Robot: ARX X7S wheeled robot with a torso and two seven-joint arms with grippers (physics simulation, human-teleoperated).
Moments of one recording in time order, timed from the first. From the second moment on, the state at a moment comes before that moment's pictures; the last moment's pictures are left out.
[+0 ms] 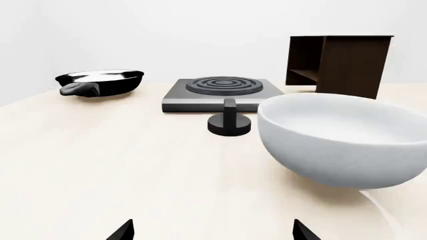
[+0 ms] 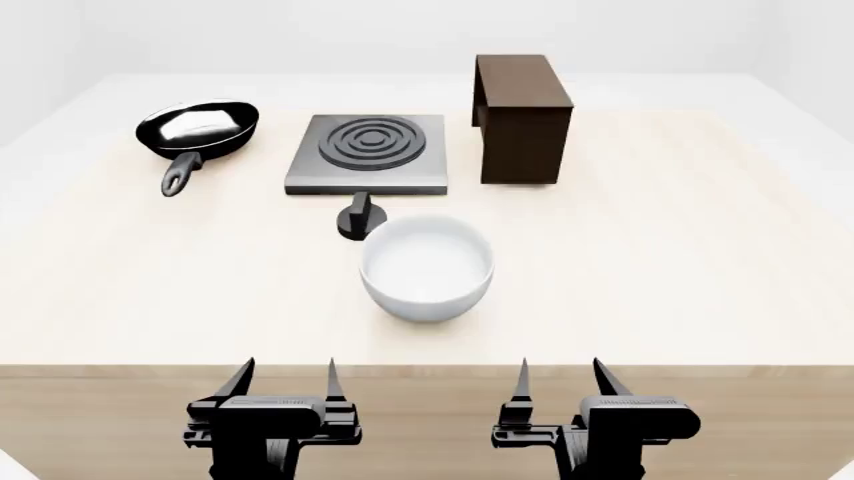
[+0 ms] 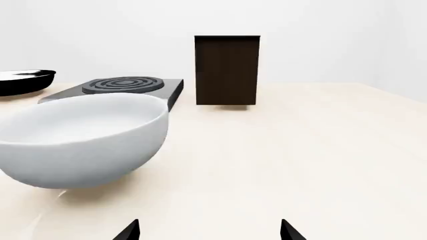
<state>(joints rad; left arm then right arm) 0.00 0.00 0.00 0.00 0.00 0.00 0.00 0.00 0.00 0.00 0.00 0.00 0.00 0.00</state>
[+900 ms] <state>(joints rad) 0.00 -0.08 0.09 -0.01 -0.07 0.00 -0.09 0.00 0.08 -0.09 -0.01 0.08 -0.01 0.10</state>
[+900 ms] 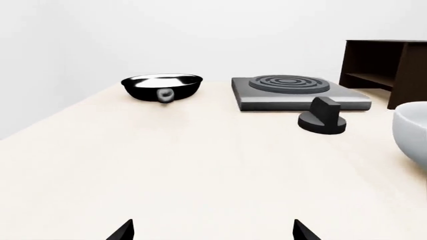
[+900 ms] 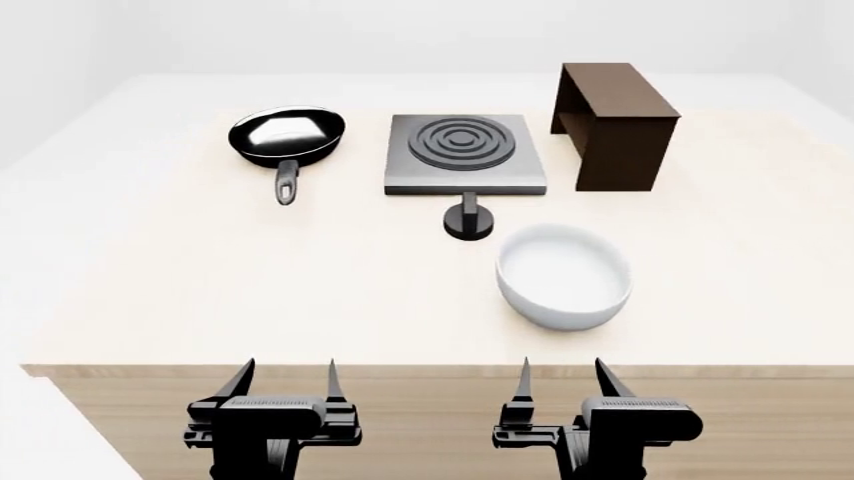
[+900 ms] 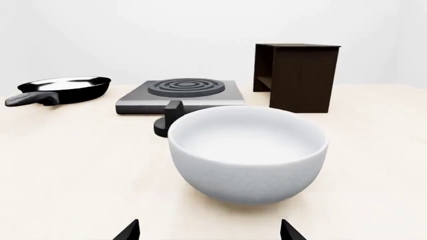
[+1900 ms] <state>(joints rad) -0.01 -0.13 0.15 -0.01 -0.12 0.00 -0.15 0.00 0.12 -0.15 -0.01 0.13 -0.01 0.15</state>
